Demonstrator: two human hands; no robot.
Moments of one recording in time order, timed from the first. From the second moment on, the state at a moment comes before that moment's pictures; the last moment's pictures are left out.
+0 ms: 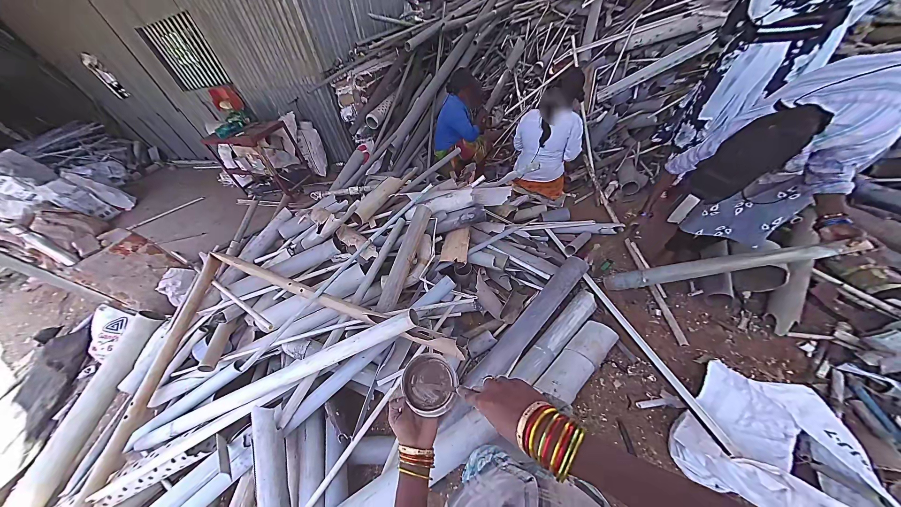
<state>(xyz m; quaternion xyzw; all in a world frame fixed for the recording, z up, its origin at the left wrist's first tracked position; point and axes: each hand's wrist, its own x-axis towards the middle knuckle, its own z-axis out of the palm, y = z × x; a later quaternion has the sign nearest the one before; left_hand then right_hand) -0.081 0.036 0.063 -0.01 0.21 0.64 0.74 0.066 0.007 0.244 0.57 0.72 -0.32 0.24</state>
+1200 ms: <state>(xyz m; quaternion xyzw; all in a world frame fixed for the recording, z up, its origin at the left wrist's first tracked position) -0.068 0.035 0.062 -0.08 0.25 0.65 0.71 0.048 -0.022 0.230 0.62 0.66 -0.35 0.25</state>
